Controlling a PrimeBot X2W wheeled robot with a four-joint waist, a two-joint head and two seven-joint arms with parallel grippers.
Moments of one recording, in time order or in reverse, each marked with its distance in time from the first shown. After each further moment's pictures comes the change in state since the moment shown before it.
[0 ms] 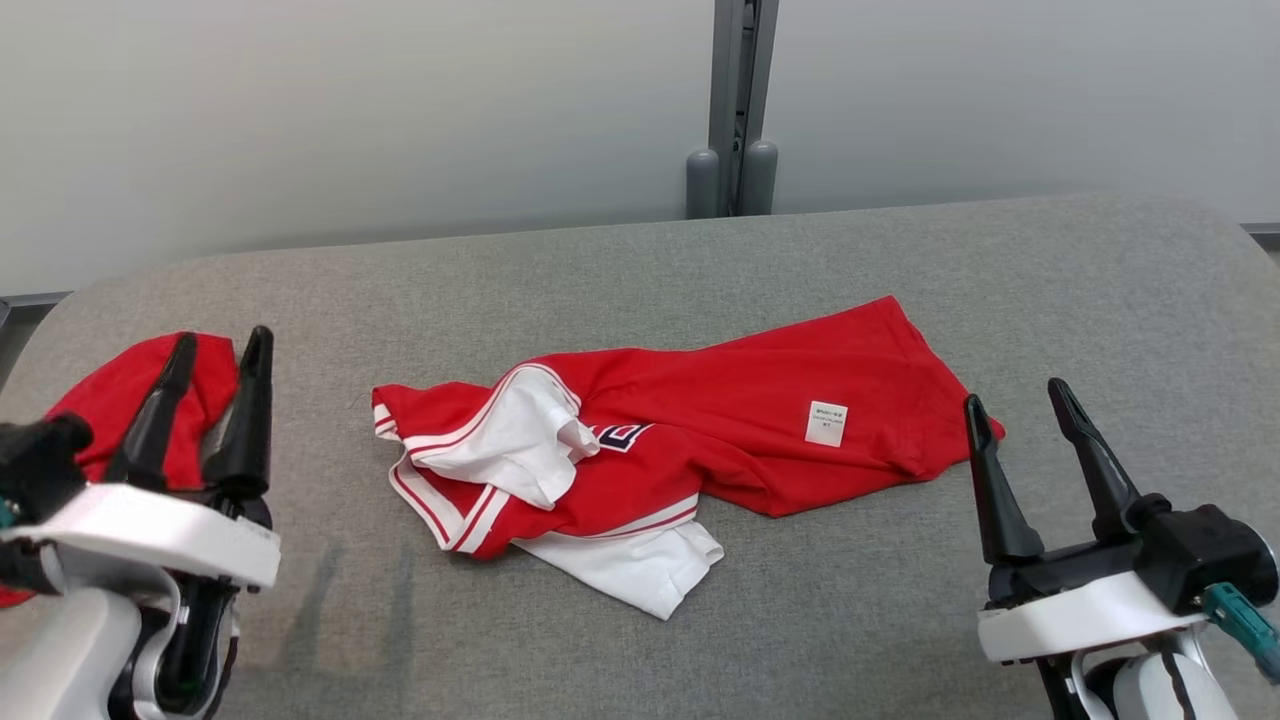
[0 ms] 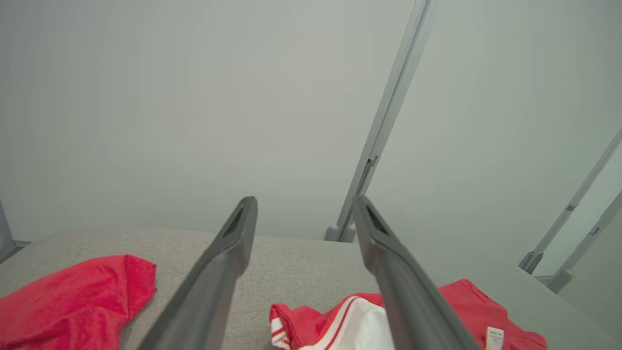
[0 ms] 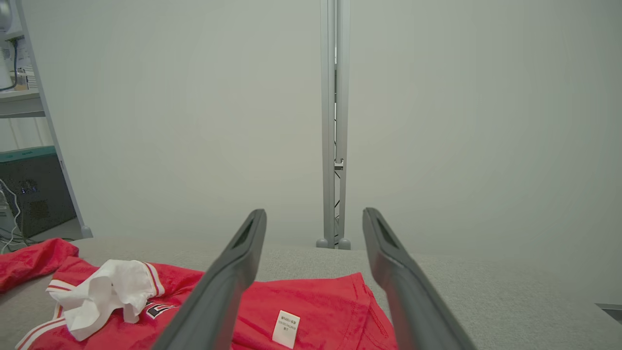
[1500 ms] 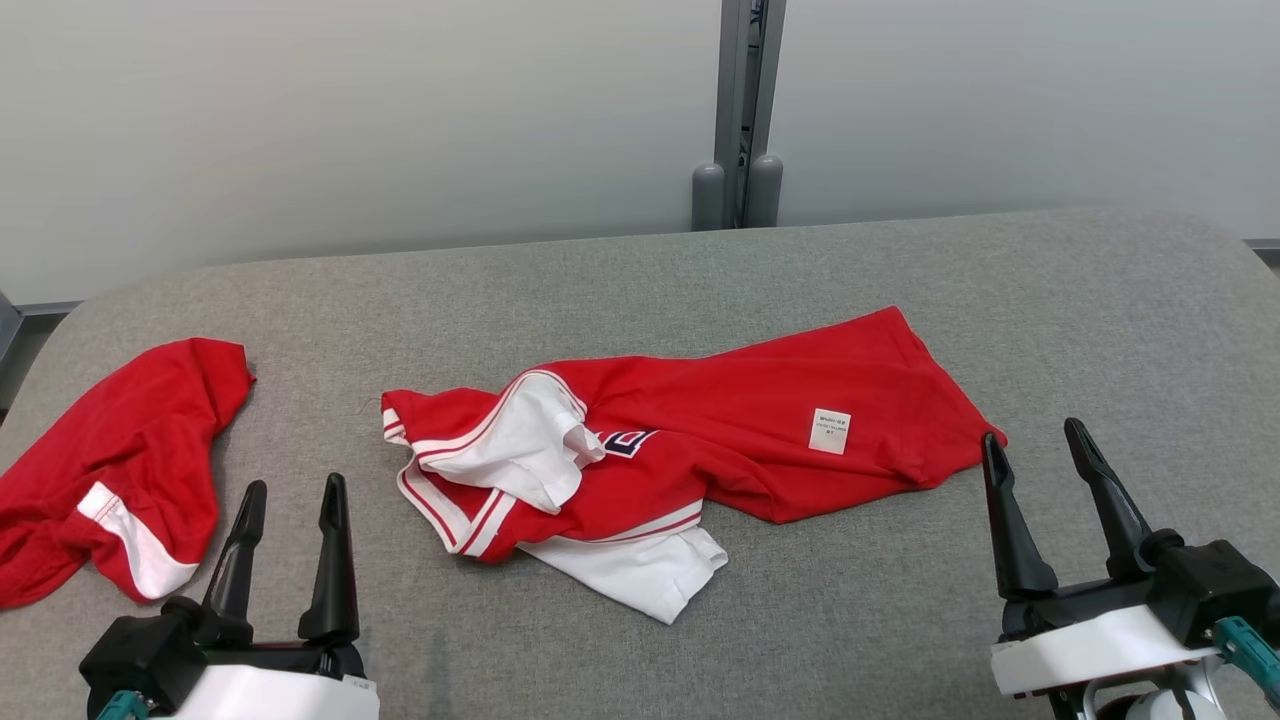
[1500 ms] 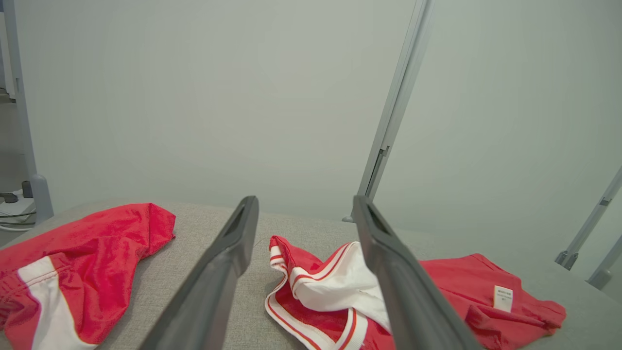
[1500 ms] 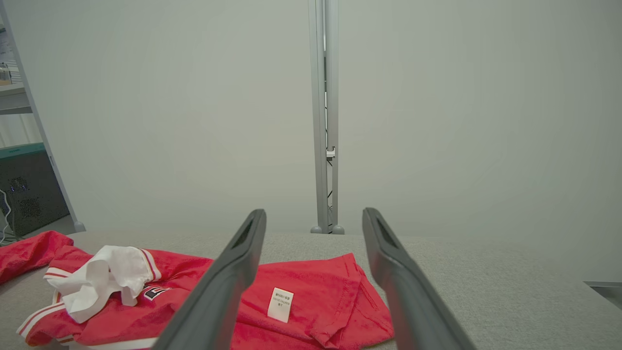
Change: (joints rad) left arm 0.345 -0.485 0.453 -0.046 0.626 -0.212 -0.002; right arm 0.062 0.000 -0.023 -0.005 0.010 0.000 0.000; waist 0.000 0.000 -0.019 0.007
